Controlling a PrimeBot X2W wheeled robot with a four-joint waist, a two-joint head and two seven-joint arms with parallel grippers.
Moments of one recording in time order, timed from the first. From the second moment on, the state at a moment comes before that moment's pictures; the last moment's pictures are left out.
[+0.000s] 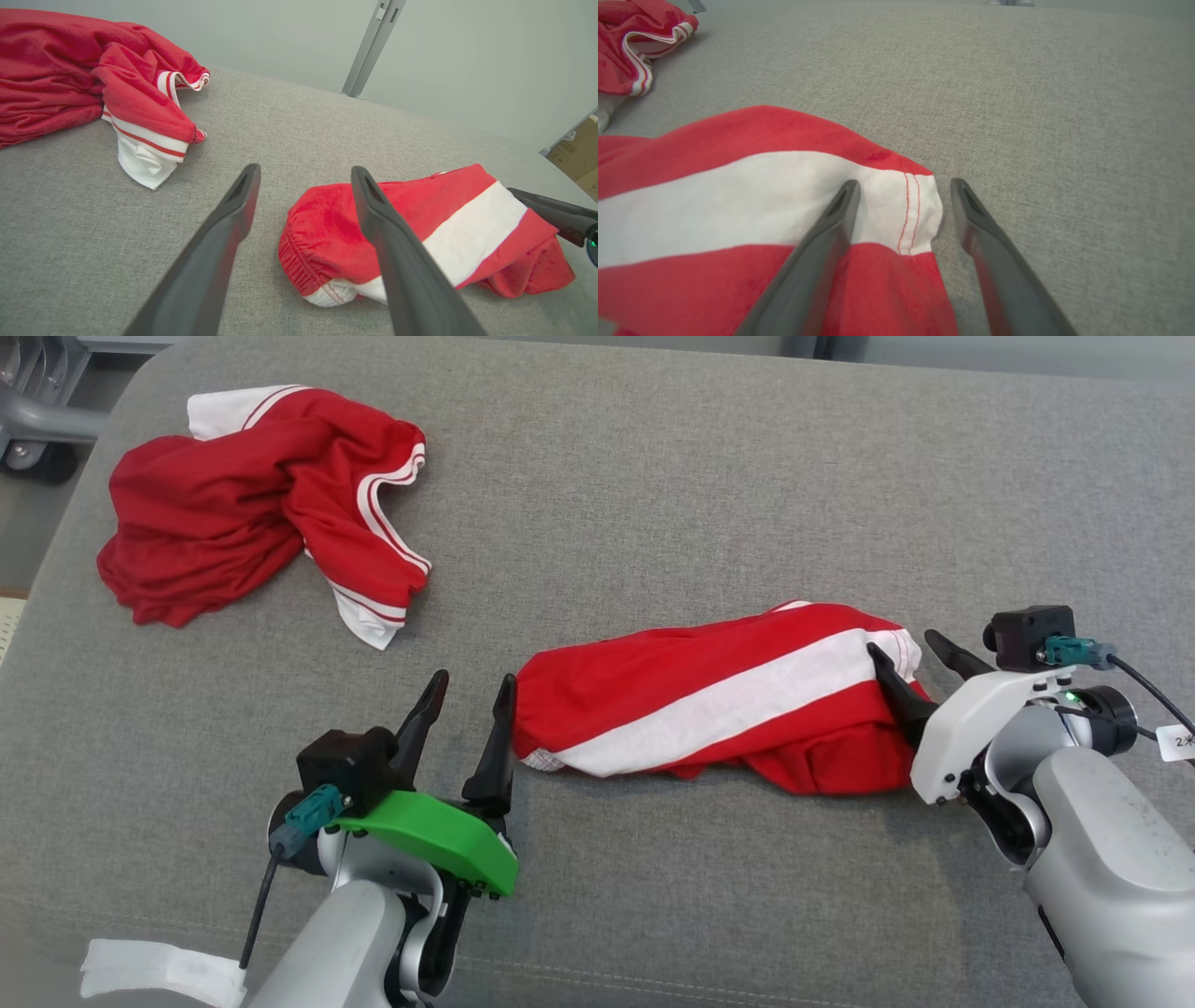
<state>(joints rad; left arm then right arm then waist) -0.27 0.07 -0.51 0.21 -0.60 0.11 -0.20 -0.41 -0.24 0.32 0.57 0.38 0.12 0.03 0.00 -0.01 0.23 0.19</state>
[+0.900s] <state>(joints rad) -0.23 0.08 -0.46 0.16 -0.58 0.12 -0.18 -0.48 -0.30 0.52 0.59 0.54 0.12 0.03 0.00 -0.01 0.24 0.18</state>
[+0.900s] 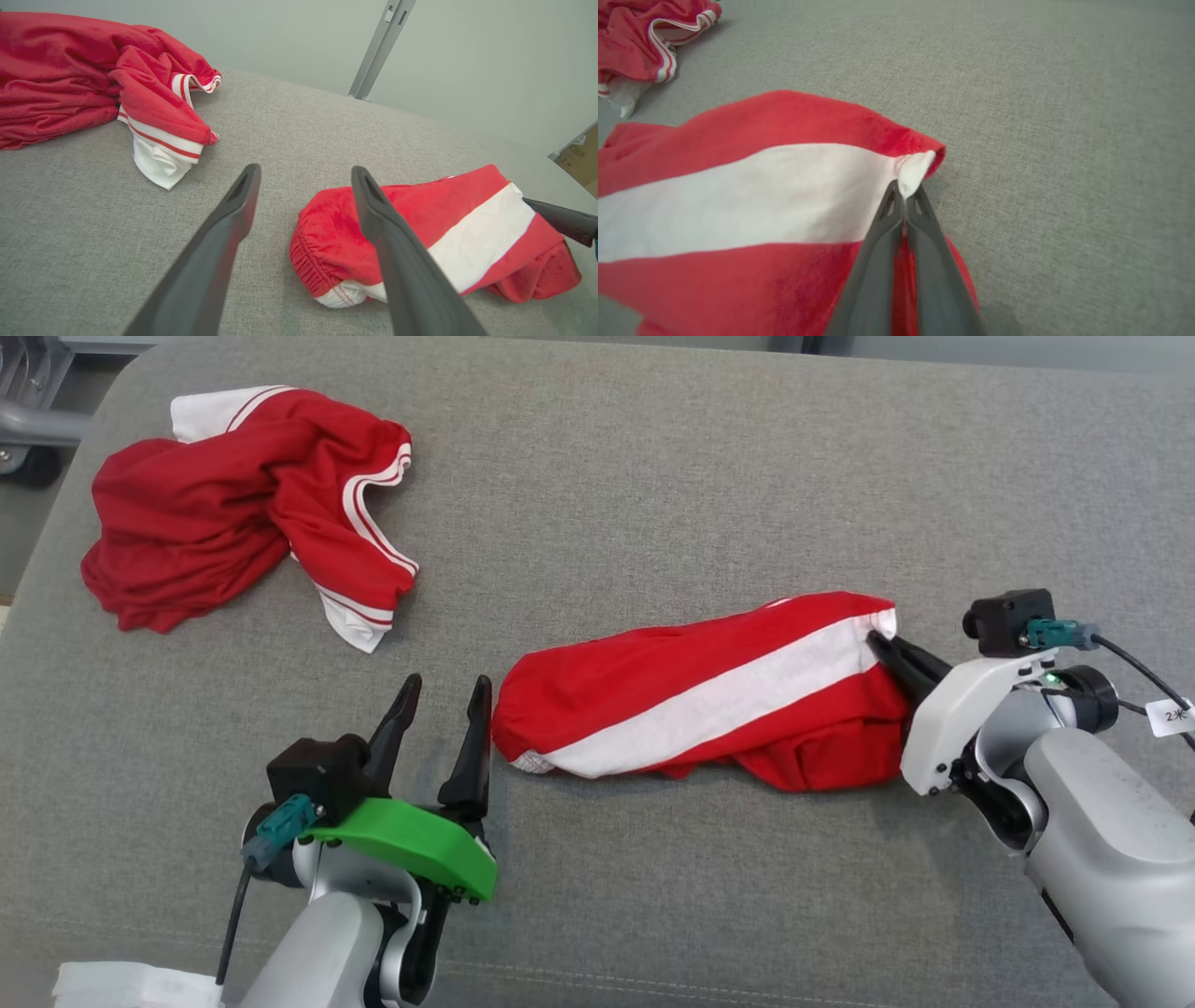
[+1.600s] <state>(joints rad) -0.11 0.08 -0.49 0.21 -0.61 0.11 -0.10 -0.38 -0.36 0.49 0.56 0.56 0.12 -0.21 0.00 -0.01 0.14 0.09</state>
